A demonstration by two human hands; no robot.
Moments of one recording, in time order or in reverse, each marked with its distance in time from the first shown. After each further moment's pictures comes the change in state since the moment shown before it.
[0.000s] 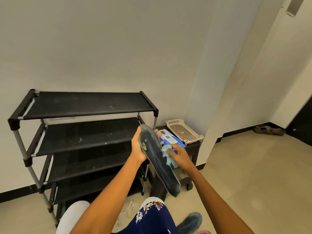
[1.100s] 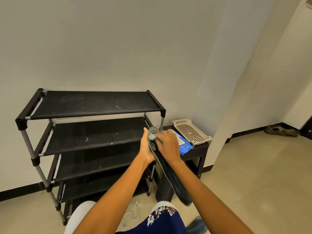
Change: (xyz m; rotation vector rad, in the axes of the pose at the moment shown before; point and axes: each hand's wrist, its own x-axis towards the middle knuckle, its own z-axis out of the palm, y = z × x) left_hand 0.016 0.002 -0.007 0.056 0.097 -0.021; right_hand 0.044 -0.042 0.061 -0.659 0.300 -0.496
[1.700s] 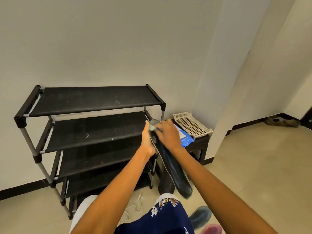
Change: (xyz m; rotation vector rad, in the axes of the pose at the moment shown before) left_hand -0.002 0.001 0.003 0.037 0.023 0.033; right_hand 0.015 -0.003 -0.005 0.067 -0.069 0.045
